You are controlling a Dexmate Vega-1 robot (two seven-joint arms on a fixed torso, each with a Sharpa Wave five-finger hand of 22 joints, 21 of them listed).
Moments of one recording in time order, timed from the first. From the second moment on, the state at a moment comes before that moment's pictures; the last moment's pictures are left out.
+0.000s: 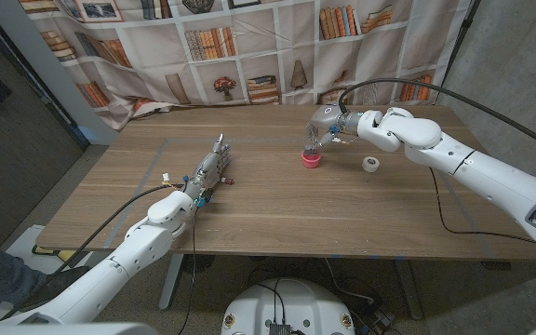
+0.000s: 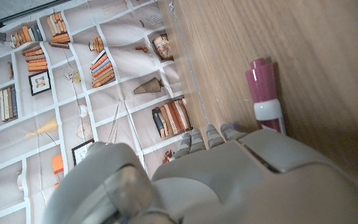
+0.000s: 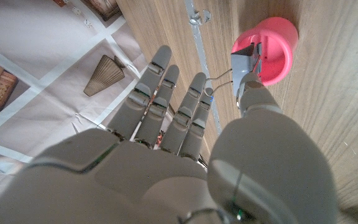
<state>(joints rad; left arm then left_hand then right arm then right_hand) 1.01 0.61 0.39 -1.49 -0.67 -0.18 -0.02 0.39 0.12 -0.27 0.11 0.28 -0.07 0.06 0.20 0.18 -0.05 0.01 0.21 0.18 -0.09 0.04 0.19 0.18 -0.17 0.03 0.22 0.18 -0.39 -0.81 -0.82 -1.66 -1.06 0.19 0.25 0.84 -0.02 0.41 -0.14 0.23 0.72 -0.16 0.40 0.19 0.91 -0.22 0.26 0.18 0.80 -0.09 0.20 0.18 0.89 -0.05 0.27 0.19</state>
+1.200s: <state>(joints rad) 1.00 0.62 0.39 -1.50 -0.67 -0.19 -0.03 0.39 0.12 -0.27 0.11 0.28 -0.07 0.06 0.20 0.18 -0.05 0.01 0.21 0.19 -0.09 0.04 0.19 0.18 -0.17 0.03 0.22 0.18 -0.42 -0.82 -0.79 -1.71 -1.10 0.17 0.22 0.85 -0.03 0.43 -0.15 0.22 0.81 -0.11 0.40 0.19 1.02 -0.20 0.26 0.19 0.88 -0.11 0.19 0.18 0.89 -0.07 0.26 0.19</state>
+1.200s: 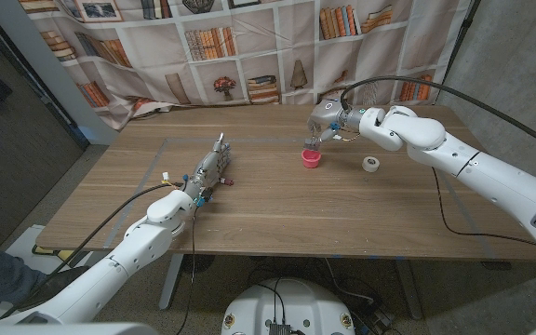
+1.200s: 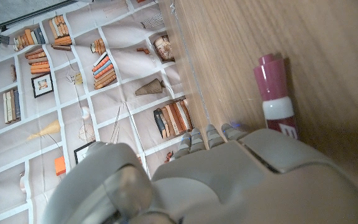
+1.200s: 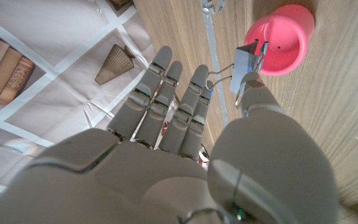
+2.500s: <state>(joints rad) 1.01 0.62 0.39 -1.50 -0.67 -0.19 -0.03 0.39 0.12 -0.27 0.11 0.27 -0.07 0.06 0.20 0.18 -0.05 0.01 0.20 0.19 -0.09 0.04 0.19 0.18 -0.17 0.03 0.22 0.18 -0.43 -0.83 -0.77 -1.74 -1.11 0.17 0.23 0.86 -0.04 0.44 -0.15 0.22 0.85 -0.07 0.41 0.19 1.09 -0.18 0.26 0.19 0.91 -0.13 0.18 0.18 0.89 -0.07 0.25 0.19</state>
